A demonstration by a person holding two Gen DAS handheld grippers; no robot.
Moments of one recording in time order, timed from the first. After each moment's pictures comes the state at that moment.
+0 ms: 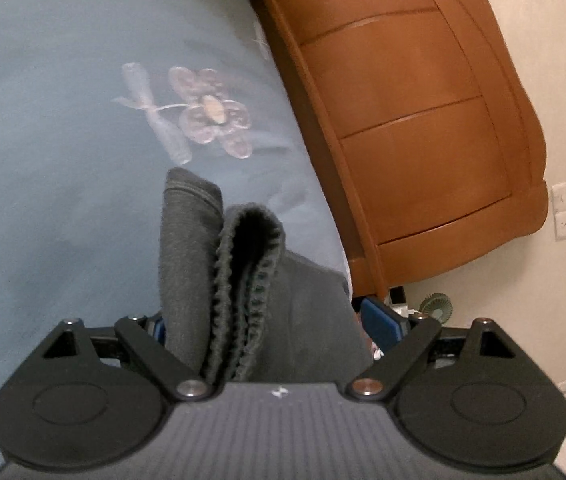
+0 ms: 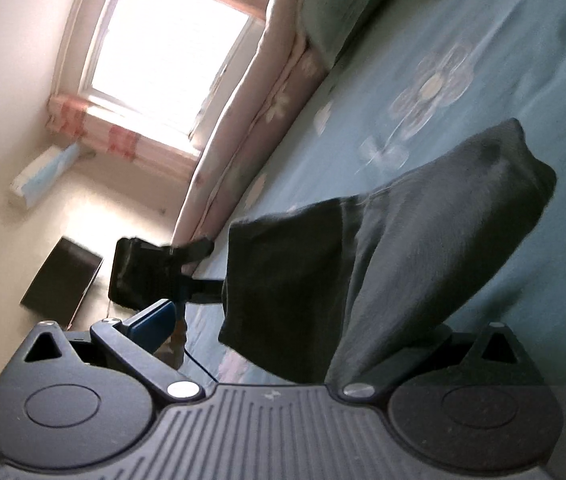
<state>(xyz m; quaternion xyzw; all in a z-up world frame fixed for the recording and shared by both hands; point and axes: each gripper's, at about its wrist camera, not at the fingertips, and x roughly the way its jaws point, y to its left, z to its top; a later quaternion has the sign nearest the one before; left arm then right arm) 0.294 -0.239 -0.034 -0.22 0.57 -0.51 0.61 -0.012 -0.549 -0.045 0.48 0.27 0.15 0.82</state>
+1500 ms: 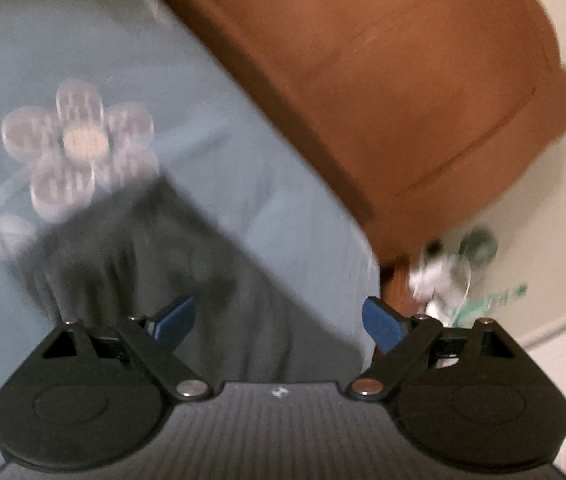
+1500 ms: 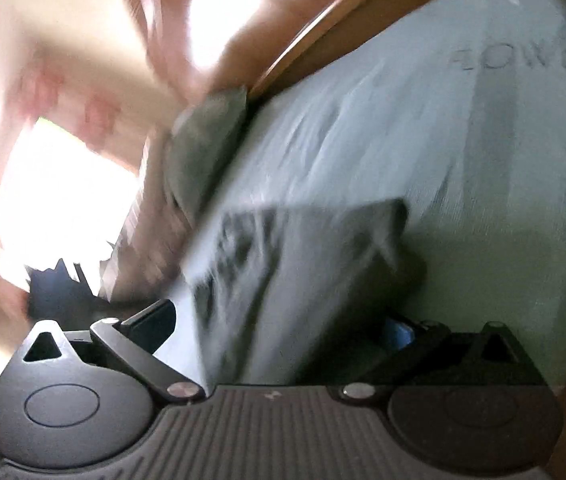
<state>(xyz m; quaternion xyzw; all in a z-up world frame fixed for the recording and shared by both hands) 0.286 -0.395 -0.044 -0.04 0.54 -0.59 0.59 -0.083 -0.567 -0.123 0.54 0.11 -0.12 0.82</state>
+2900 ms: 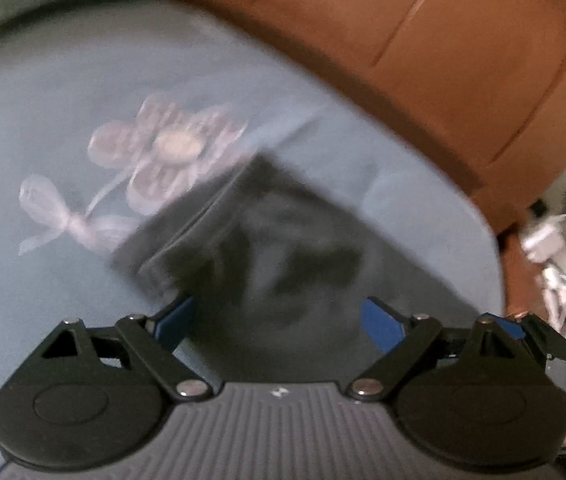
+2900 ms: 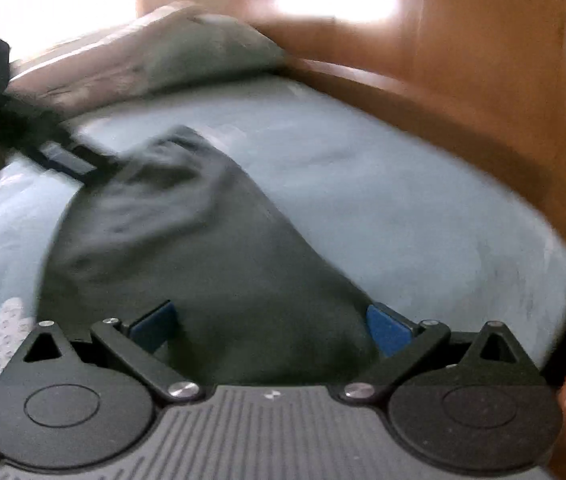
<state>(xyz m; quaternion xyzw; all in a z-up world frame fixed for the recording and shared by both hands) 0.285 -0.386 -0.065 0.08 0.49 -0.50 0.71 -0.028 -0.540 -0.098 0.13 0.32 -0.23 0.91</state>
